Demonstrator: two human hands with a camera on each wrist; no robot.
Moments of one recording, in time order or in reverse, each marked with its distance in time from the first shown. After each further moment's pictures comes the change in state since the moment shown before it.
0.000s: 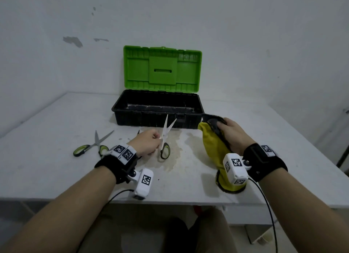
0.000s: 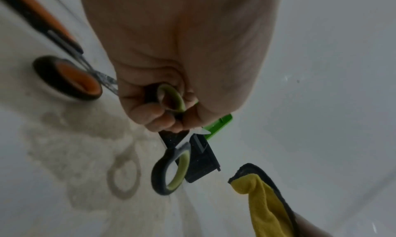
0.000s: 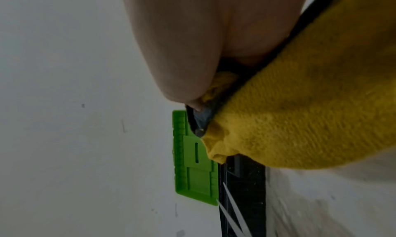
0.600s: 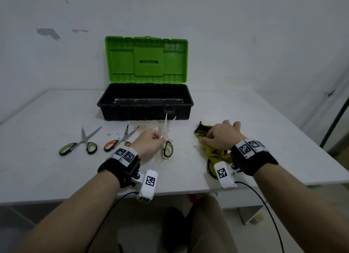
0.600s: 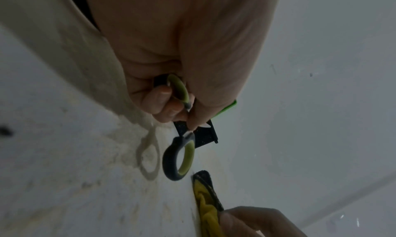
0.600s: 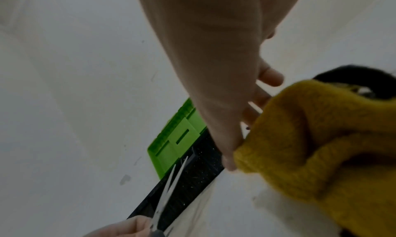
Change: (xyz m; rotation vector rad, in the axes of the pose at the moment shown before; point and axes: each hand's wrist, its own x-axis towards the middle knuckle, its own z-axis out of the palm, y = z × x) left_hand 0.000 0.001 0.048 -0.260 -0.014 -0.019; right_hand -0.023 0.016 -0.015 -1.551 -0.092 -0.081
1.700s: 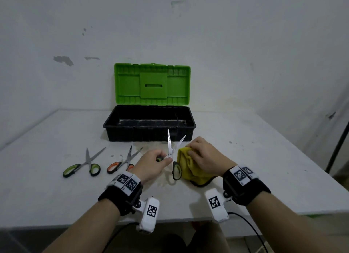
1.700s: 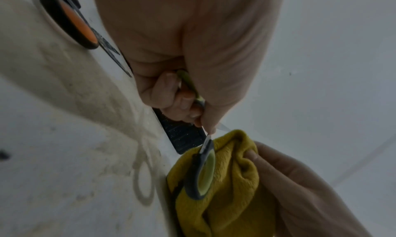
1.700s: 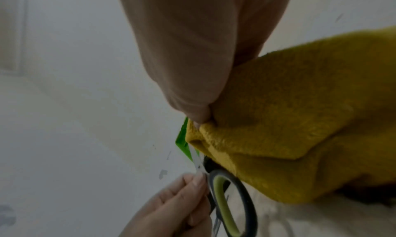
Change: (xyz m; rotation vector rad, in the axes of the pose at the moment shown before) left_hand -0.009 0.009 -0.005 0.097 0.063 0.232; right_hand -0.003 -0.044 -0.014 0.605 0.208 -0.442
